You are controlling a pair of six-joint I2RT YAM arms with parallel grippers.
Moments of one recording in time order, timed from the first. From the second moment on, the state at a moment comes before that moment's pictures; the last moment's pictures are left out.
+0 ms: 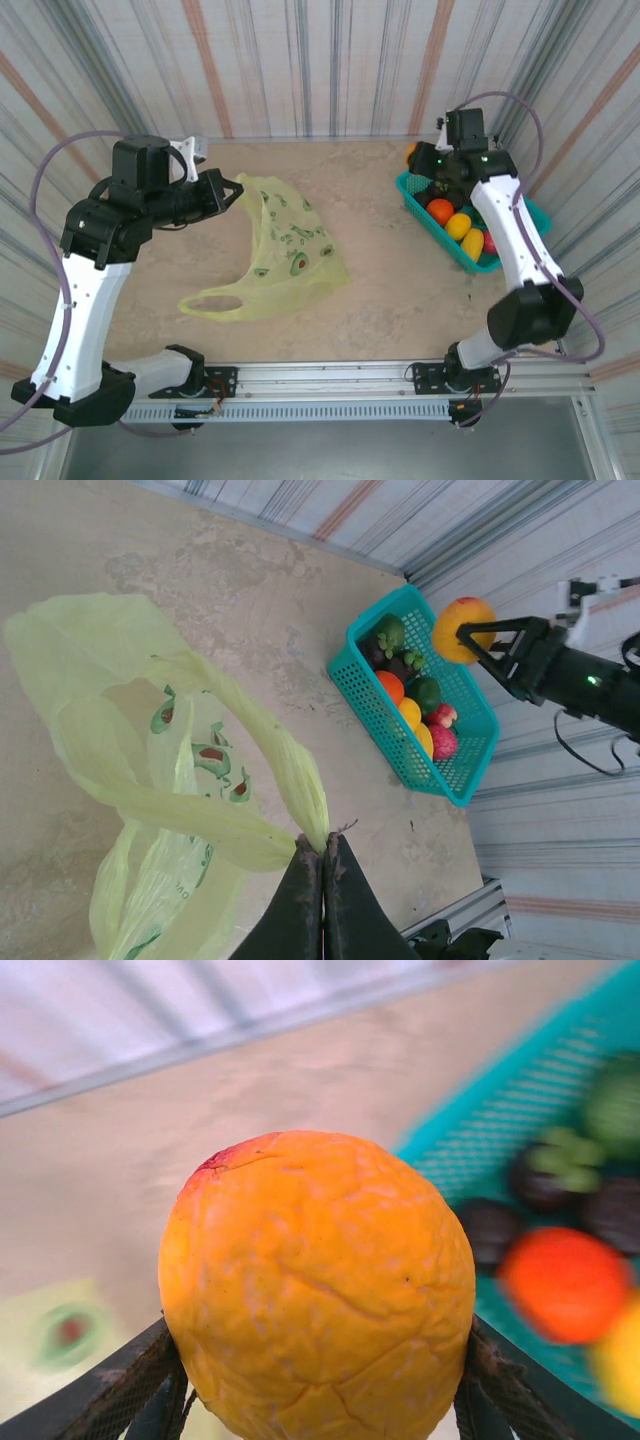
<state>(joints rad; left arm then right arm) -0.38 1.17 1.76 -1.17 0.31 -0.60 0.20 1.48 1.58 -0.81 -0.10 0.39</state>
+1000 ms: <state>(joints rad) -0.38 1.22 1.94 -1.26 0.53 -0.49 0.84 1.61 1.59 -0.52 -0.38 0.41</state>
